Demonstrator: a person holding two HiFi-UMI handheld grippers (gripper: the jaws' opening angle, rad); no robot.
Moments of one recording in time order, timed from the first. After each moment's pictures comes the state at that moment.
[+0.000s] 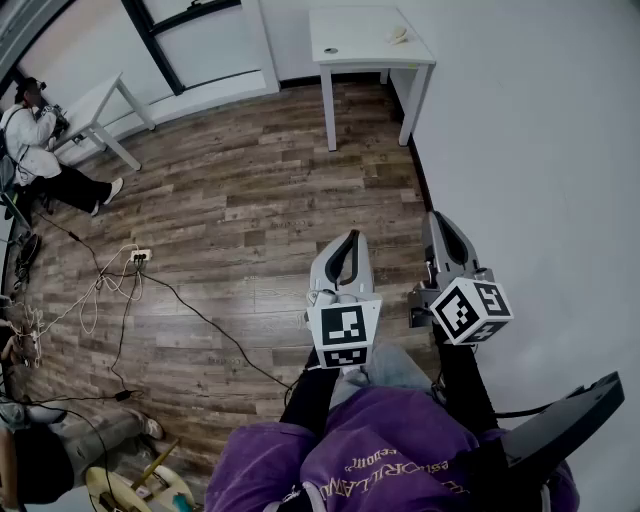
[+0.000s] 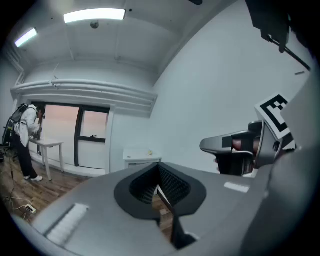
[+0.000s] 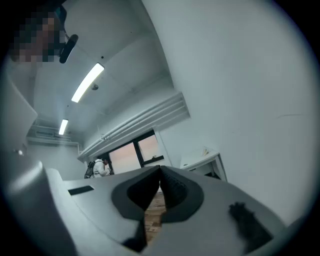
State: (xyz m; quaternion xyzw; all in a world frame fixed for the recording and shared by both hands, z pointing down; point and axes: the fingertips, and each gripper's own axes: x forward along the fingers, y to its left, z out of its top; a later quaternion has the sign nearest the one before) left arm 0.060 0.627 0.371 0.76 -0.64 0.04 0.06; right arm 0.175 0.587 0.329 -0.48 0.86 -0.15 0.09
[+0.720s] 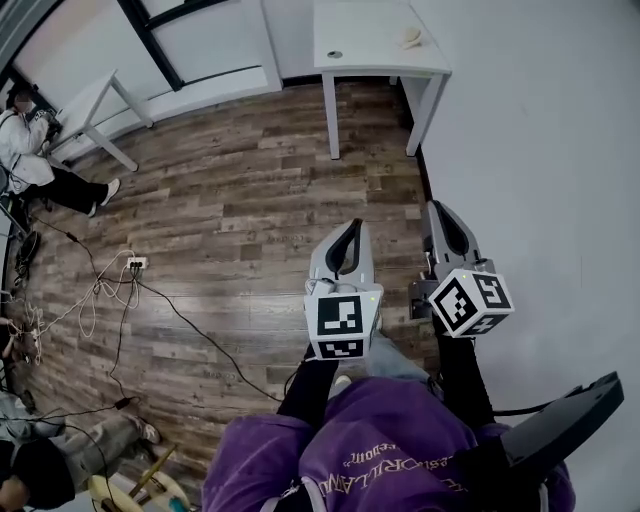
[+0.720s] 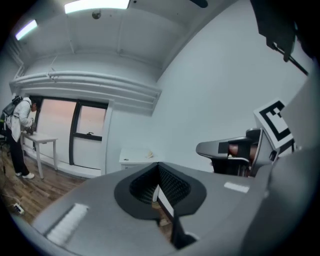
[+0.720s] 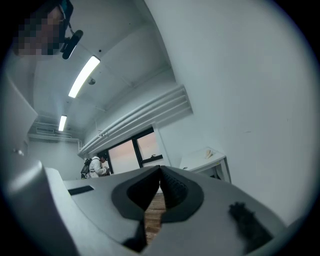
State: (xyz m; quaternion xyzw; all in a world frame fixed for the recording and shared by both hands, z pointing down) left arm 0.051 0.451 0.368 0.76 -0.64 0.03 0.07; right arm 0.157 0.408 0.333 -0.46 0.87 -0.14 0.08
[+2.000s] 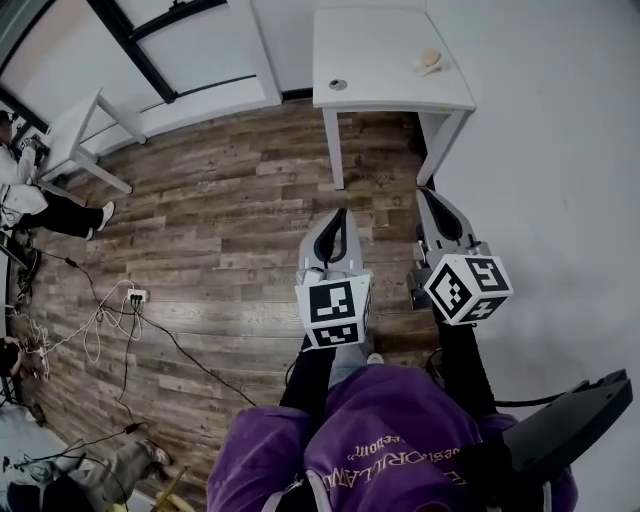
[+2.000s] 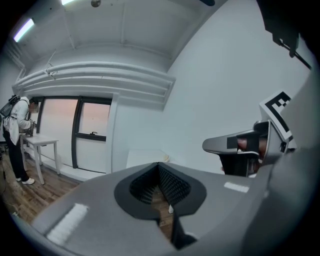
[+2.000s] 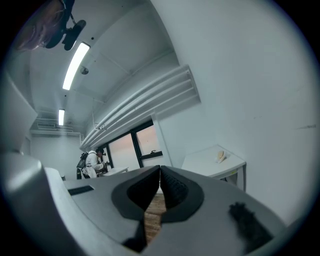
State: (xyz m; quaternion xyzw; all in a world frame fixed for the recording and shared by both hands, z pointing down) left arm -0.030 0.169 0.377 0.73 -0.68 0.04 0.08; right arm 0.079 0.126 0.337 -0.42 0.89 -0.14 0.03
